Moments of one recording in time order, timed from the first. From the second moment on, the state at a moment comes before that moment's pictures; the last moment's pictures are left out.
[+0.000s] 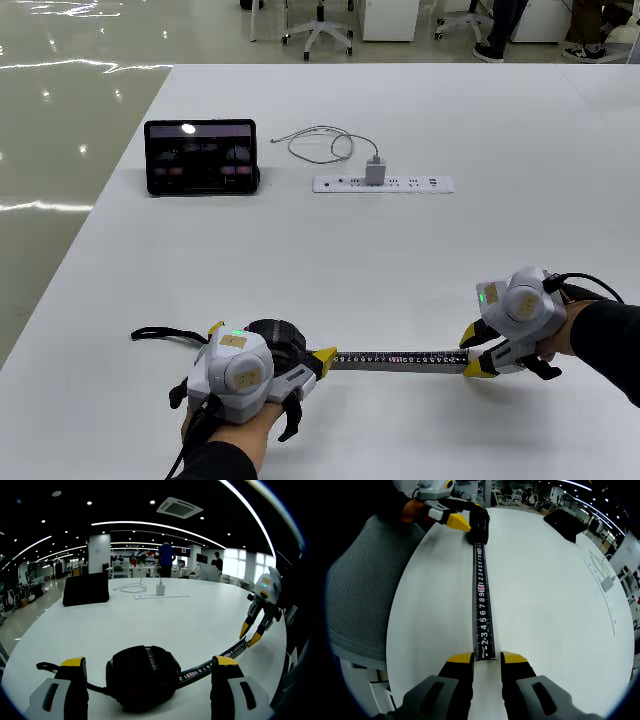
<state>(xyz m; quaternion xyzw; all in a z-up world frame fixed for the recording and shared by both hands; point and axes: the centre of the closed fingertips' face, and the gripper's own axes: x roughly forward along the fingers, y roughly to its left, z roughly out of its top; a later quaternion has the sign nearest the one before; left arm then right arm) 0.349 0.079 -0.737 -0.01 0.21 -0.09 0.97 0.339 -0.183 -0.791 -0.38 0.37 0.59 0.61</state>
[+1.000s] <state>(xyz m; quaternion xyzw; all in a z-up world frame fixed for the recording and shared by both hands) 0.354 0.089 -0.758 -0.06 0.26 -0.05 0.96 0.338 -0.183 -0.797 -0.40 0.42 0.56 0.59</state>
